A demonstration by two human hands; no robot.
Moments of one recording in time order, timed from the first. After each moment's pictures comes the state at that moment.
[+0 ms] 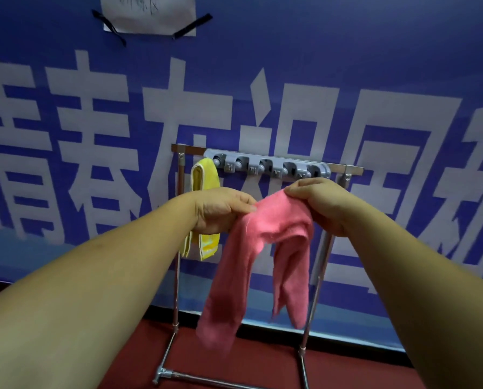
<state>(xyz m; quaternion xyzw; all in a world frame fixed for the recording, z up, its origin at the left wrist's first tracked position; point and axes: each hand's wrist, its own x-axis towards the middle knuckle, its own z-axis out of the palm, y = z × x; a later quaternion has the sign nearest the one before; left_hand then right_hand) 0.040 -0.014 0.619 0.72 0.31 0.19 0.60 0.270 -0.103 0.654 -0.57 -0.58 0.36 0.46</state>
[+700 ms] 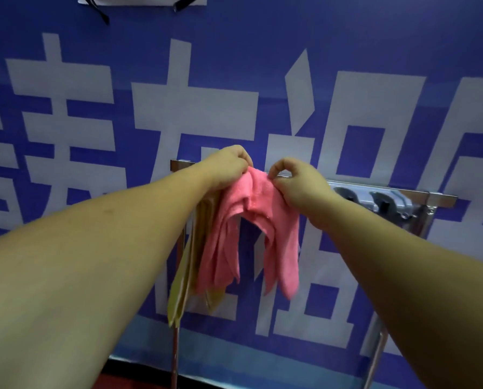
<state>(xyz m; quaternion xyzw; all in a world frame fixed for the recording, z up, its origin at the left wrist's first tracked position) 0.047 0.214 0.683 0.76 0.49 0.37 0.21 0.216 0.150 0.664 -0.63 -0.65 0.08 0.42</state>
